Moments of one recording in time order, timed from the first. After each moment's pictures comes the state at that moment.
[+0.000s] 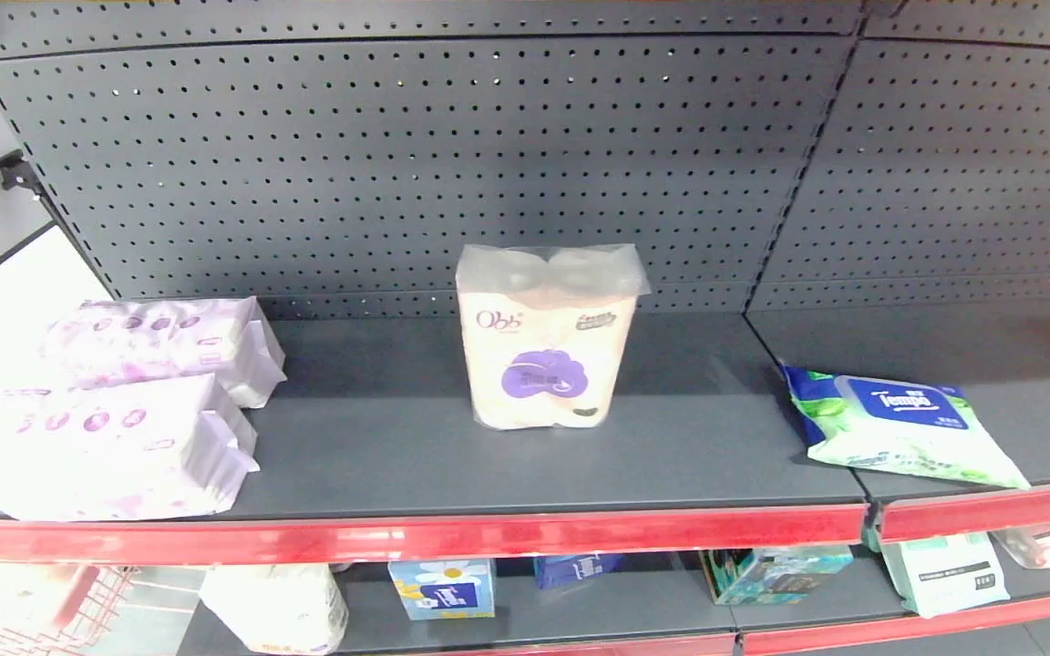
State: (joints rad) left arm 0.10 0.09 0.00 0.00 0.02 -0.01; right arm 0.00 0.00 0.00 0.01 0.01 -0.01
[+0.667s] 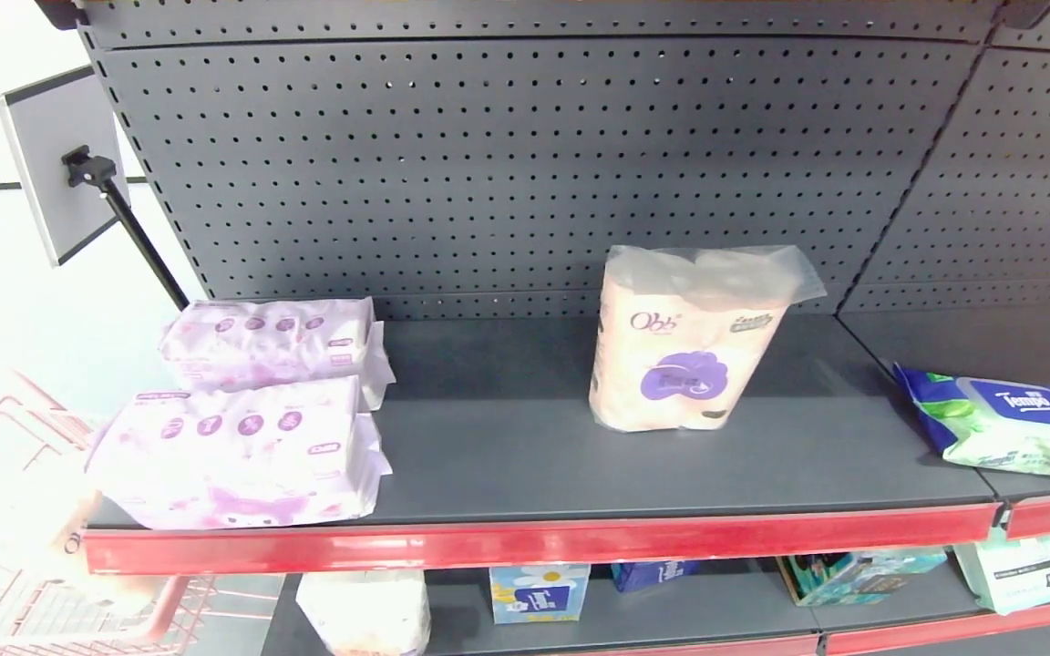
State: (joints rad) left arm 0.10 0.09 0.00 0.00 0.02 -0.01; right arm 0.00 0.00 0.00 0.01 0.01 -0.01
